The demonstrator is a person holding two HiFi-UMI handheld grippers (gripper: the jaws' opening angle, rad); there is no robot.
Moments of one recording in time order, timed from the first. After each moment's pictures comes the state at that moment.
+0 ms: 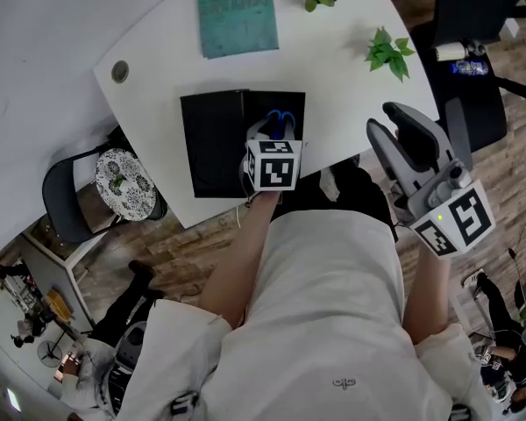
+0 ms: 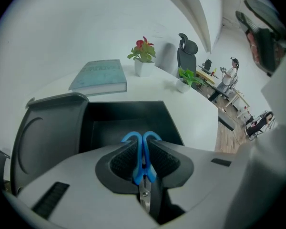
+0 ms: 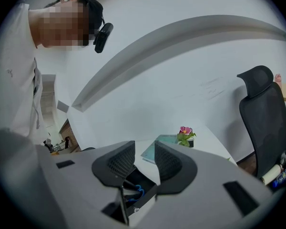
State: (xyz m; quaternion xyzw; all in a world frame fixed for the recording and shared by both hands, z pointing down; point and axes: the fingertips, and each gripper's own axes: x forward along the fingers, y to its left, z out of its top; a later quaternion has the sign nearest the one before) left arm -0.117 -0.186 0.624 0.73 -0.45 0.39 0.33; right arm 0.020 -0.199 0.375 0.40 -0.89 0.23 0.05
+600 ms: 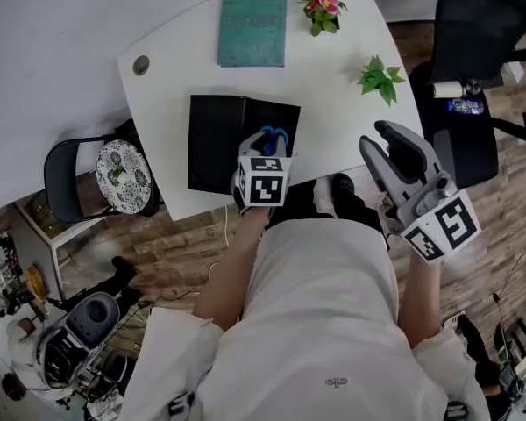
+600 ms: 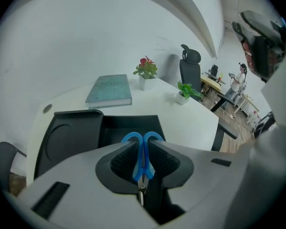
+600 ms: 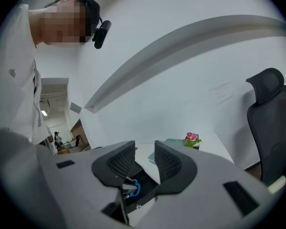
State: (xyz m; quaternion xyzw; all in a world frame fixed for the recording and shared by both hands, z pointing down) left arm -0.121 -0.173 0.575 0.72 -0.50 0.37 0.30; right arm 0.035 -0.183 0.349 0.34 -0.92 0.20 0.04
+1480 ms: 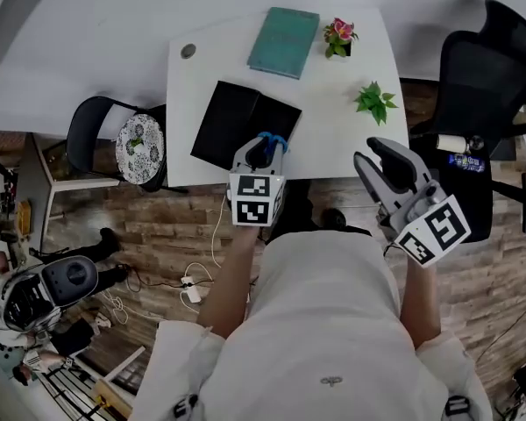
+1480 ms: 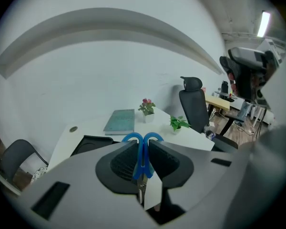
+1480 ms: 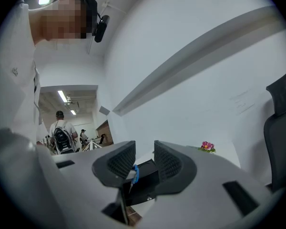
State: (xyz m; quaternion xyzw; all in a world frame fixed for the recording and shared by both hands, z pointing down) left arm -0.086 -0.128 0.454 0.71 -0.63 0.24 0.19; right arm 0.084 -0.128 0.308 0.20 -0.97 0.14 0.01
